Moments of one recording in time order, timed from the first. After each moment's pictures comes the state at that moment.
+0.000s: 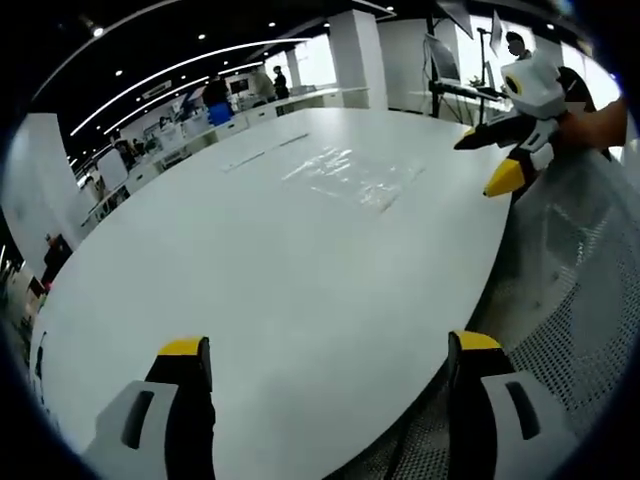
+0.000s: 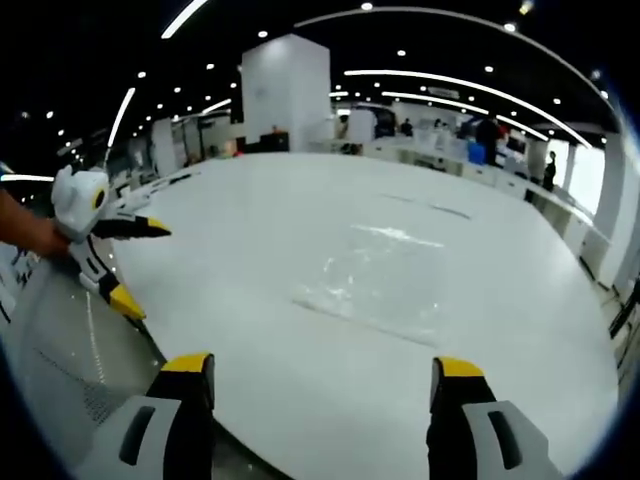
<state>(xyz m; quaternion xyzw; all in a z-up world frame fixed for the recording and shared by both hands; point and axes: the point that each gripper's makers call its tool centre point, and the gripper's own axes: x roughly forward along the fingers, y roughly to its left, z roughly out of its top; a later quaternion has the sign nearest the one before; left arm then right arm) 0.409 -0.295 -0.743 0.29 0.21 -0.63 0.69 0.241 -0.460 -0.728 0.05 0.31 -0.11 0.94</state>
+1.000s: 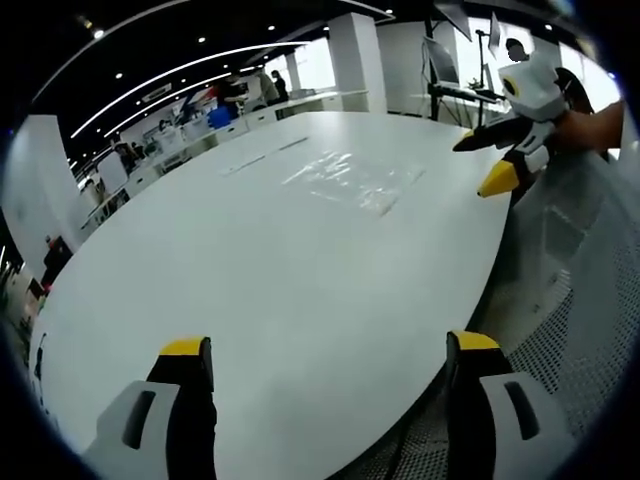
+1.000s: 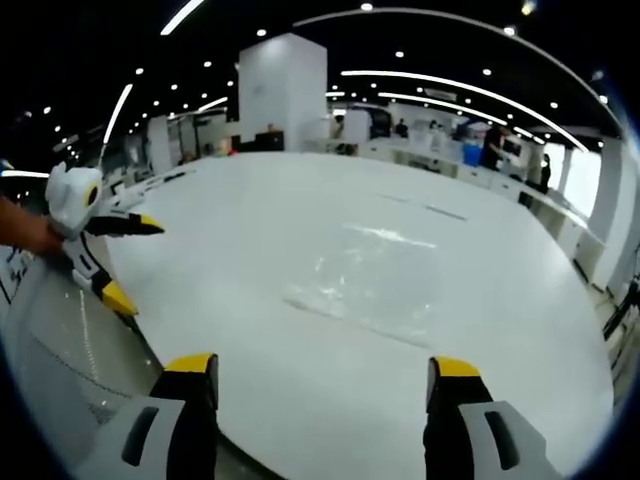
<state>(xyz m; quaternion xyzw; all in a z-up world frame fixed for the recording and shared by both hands) 0.408 -0.297 -0.740 0.28 0.21 -0.63 0.69 0.238 -0.468 -0.726 0.04 0.31 -0.12 0.94</state>
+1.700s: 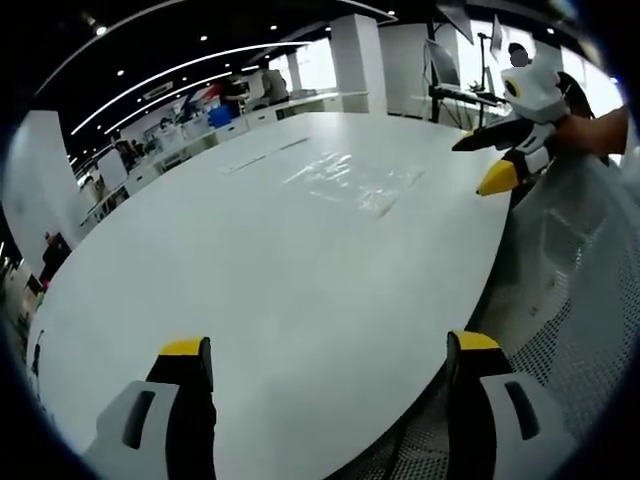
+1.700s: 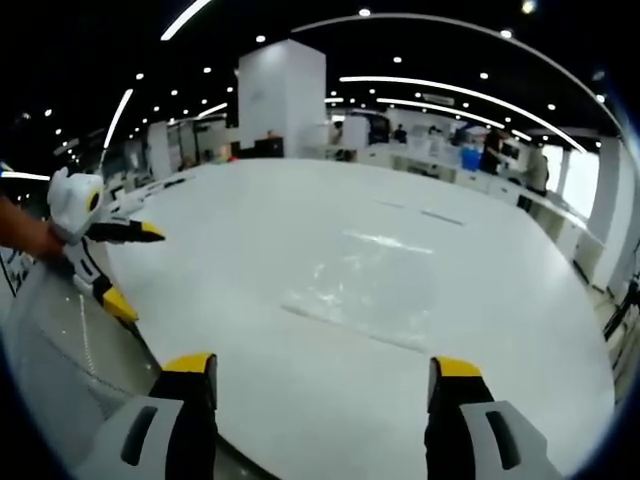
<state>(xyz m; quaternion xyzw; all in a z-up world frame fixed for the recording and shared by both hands) 0.407 -0.297 -0.740 0.28 0.21 -0.63 0.69 0.240 -0.468 -0.723 0.04 0.30 -0.12 0.94</state>
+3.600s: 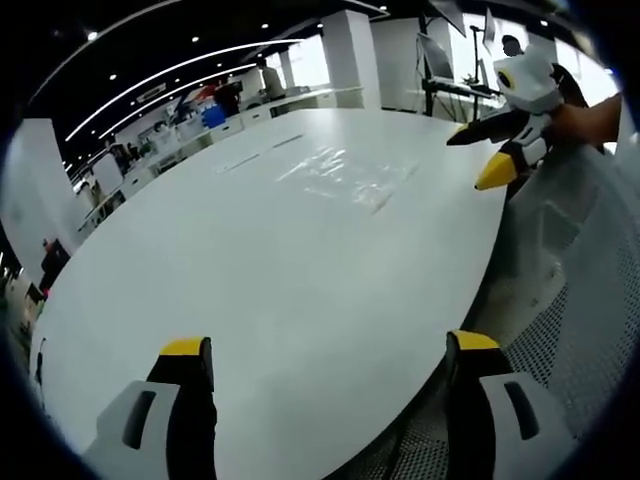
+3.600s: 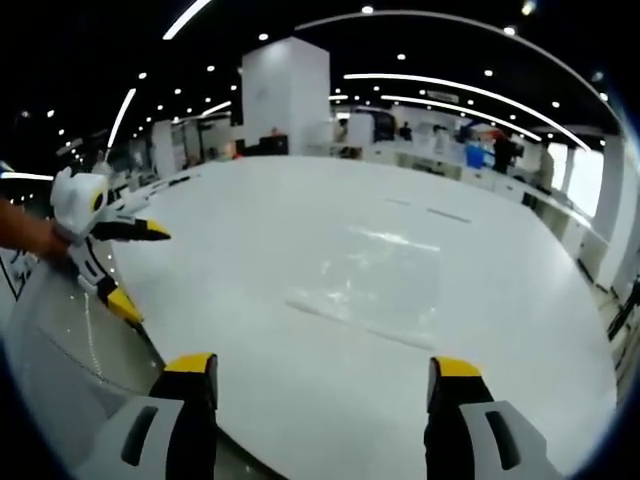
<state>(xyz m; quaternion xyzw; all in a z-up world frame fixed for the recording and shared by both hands) 0.405 -0.297 -0.743 0.29 0.21 -0.64 0.68 0.240 -0.464 -0.724 0.04 0.31 -0.11 0.94</state>
